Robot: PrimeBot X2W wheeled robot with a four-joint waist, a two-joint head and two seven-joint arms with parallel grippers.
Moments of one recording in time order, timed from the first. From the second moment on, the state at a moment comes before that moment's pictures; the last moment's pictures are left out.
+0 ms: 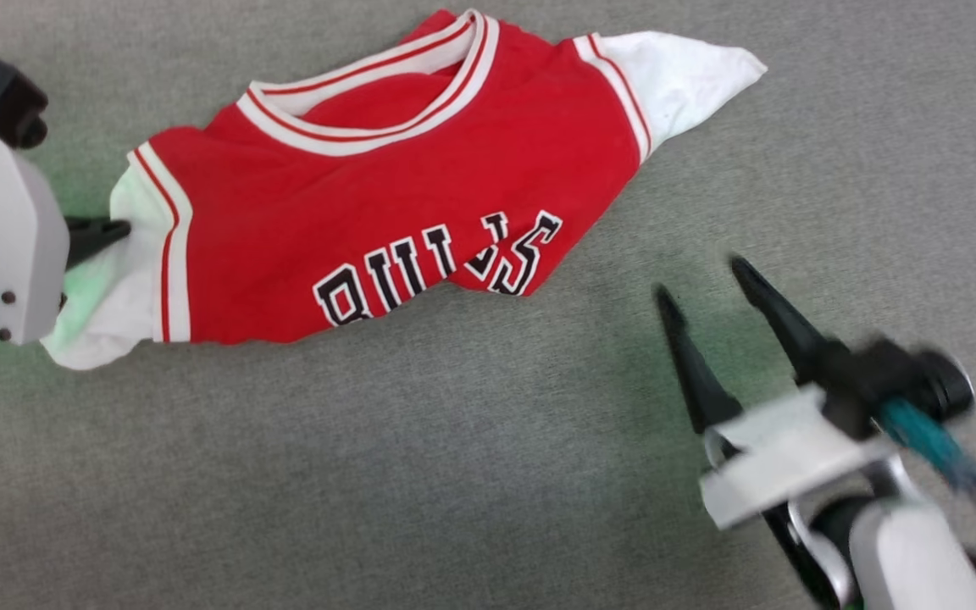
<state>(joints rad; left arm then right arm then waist) -1.28 1.07 -1.27 0.27 -1.33 -0.13 0.55 -0.21 -0.05 0.22 -0.17 0.12 0.13 0.07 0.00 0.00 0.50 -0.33</state>
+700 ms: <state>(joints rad) -1.45 0.98 -1.27 0.18 -1.31 -0.14 0.52 -1.06 -0.44 0.37 0.30 0.44 0.13 0.62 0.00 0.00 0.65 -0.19</state>
